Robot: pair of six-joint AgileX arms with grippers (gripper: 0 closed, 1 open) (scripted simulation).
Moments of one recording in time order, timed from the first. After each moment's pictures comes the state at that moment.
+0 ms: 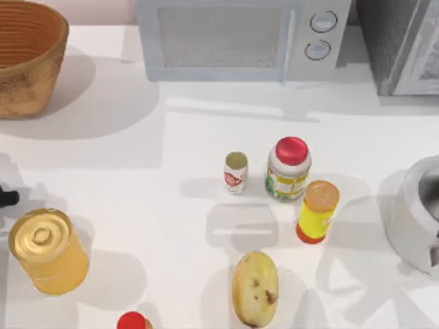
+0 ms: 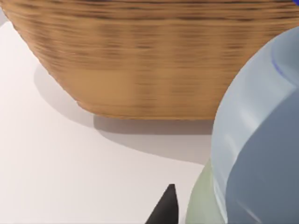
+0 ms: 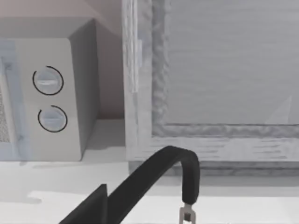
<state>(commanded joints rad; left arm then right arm) 0.32 2.10 0.29 1.60 0.36 0.08 0.00 0.00 0.00 0.00 0.00 0.00</state>
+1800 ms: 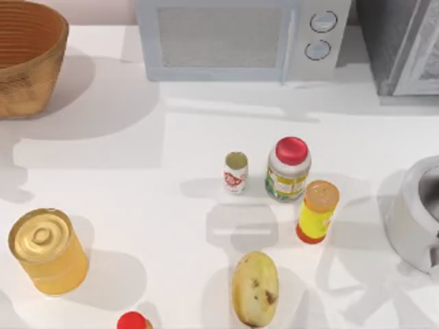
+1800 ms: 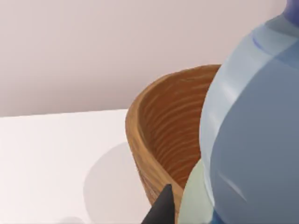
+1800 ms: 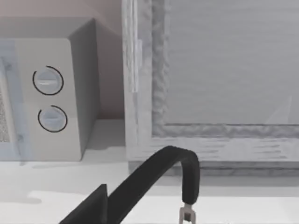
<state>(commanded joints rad) 0.71 2.01 1.35 0.10 1.08 0.31 0.00 0.00 0.00 0.00 0.00 0.00</state>
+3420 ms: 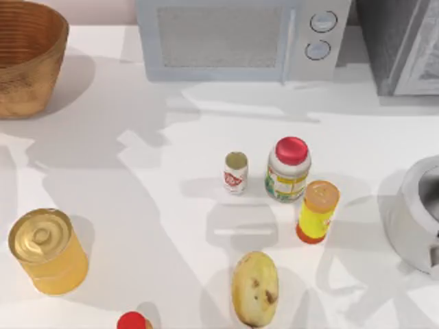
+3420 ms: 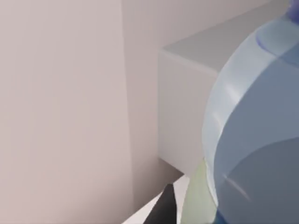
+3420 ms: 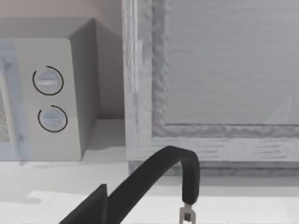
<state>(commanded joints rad) 0.38 2.19 1.91 -0.26 1.15 0.51 0.00 0.00 0.00 0.00 0.00 0.00</state>
